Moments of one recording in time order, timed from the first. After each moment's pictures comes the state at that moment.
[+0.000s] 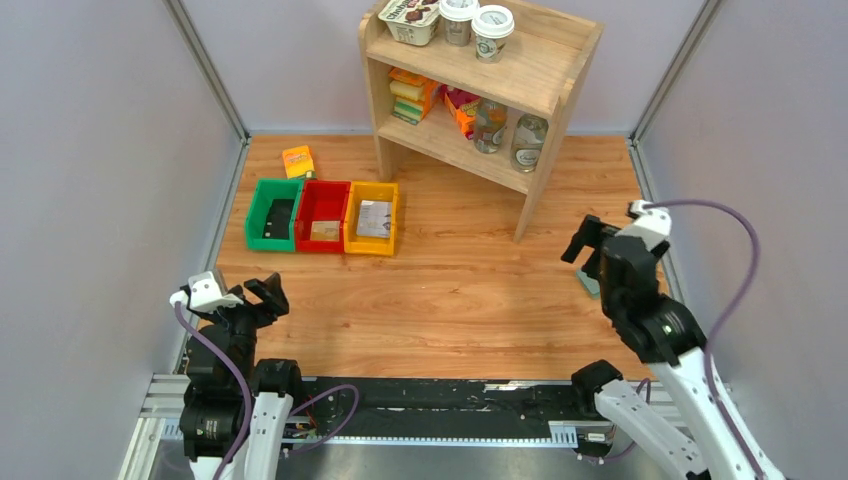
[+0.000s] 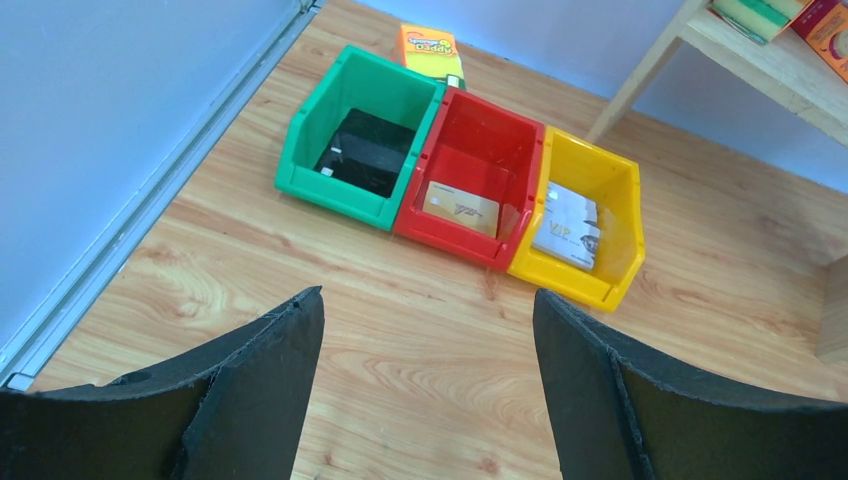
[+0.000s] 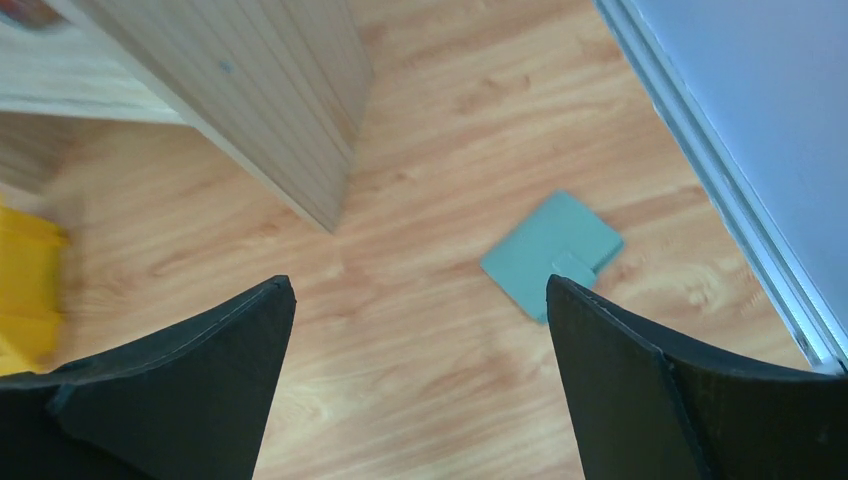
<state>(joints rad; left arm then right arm) -0.03 0.01 0.68 -0.77 -0.20 -0.30 0.44 0.55 0.89 -0.71 0.60 0.43</state>
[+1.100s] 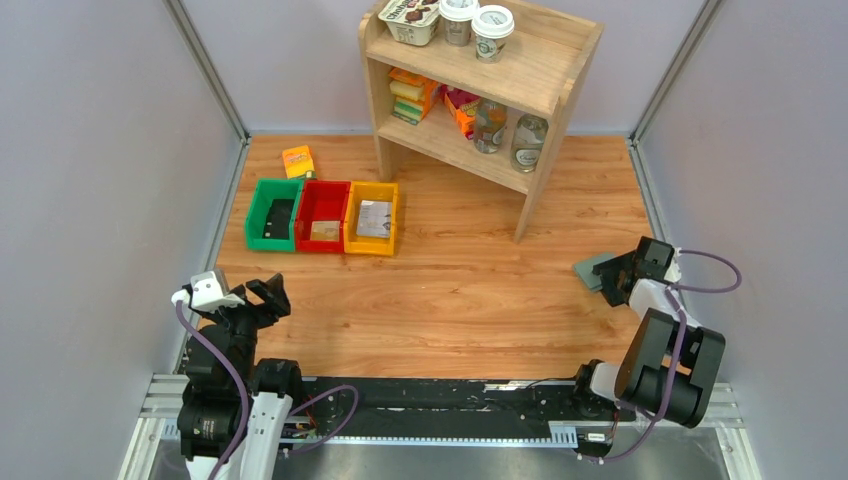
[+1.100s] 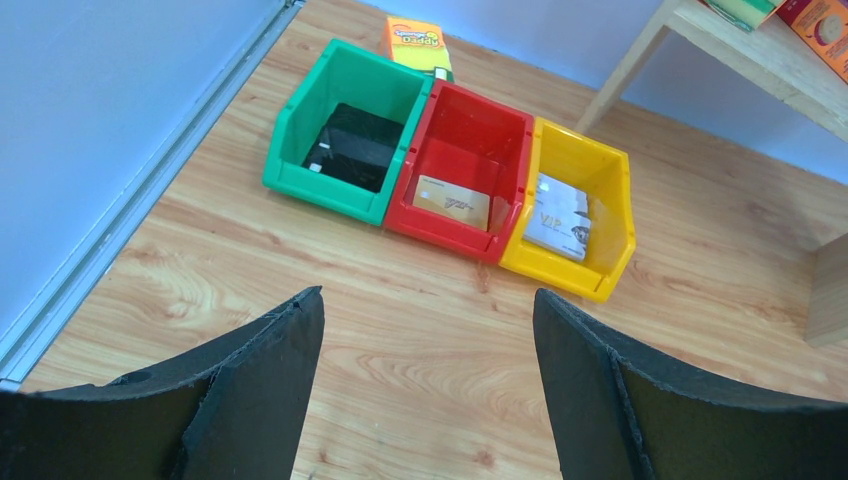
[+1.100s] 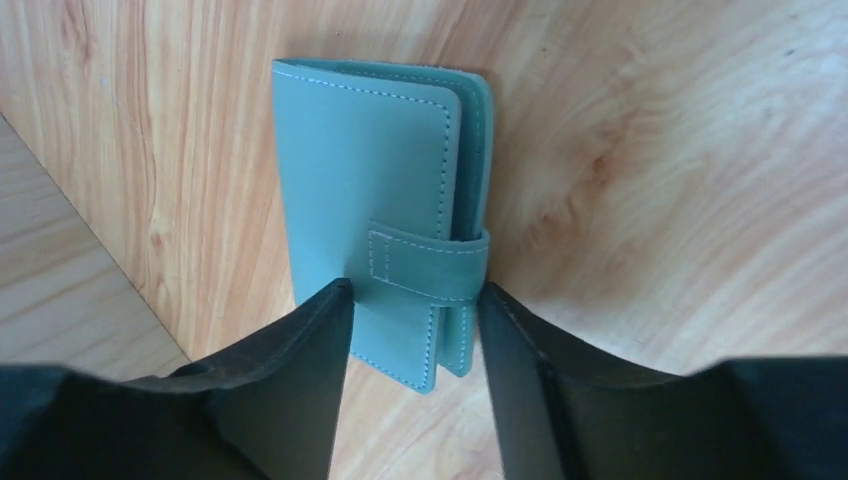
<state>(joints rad) -0.07 0.01 0.68 -0.77 -0.21 -0.31 -0.41 1.26 0.52 -0.21 -0.05 0.84</state>
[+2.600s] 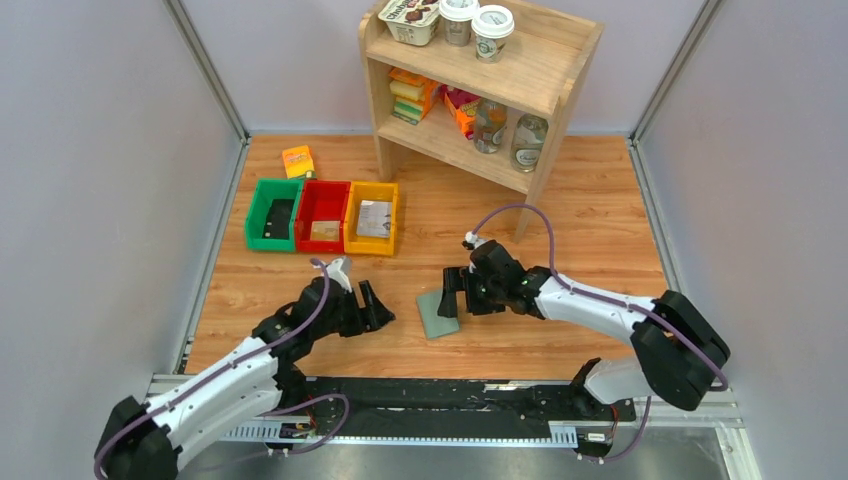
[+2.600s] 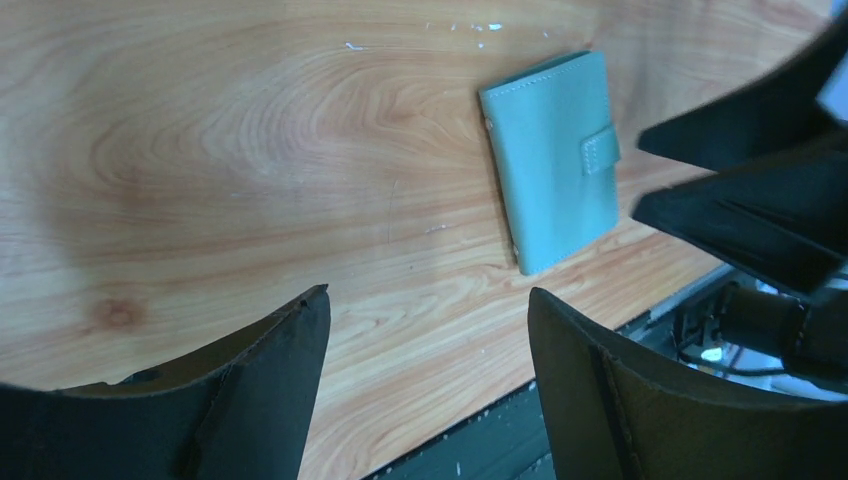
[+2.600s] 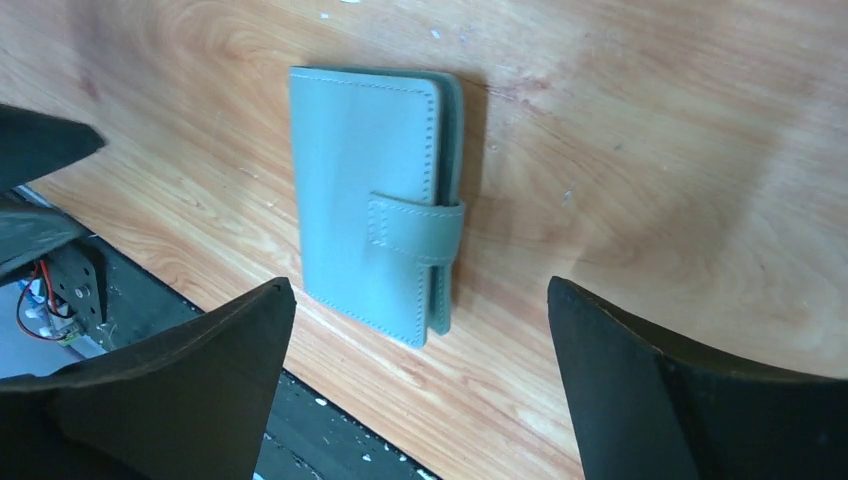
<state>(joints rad) -0.62 0.64 0.27 -0.28 0.12 -0.83 0.78 1.40 0.68 -0.19 -0.20 0.66</state>
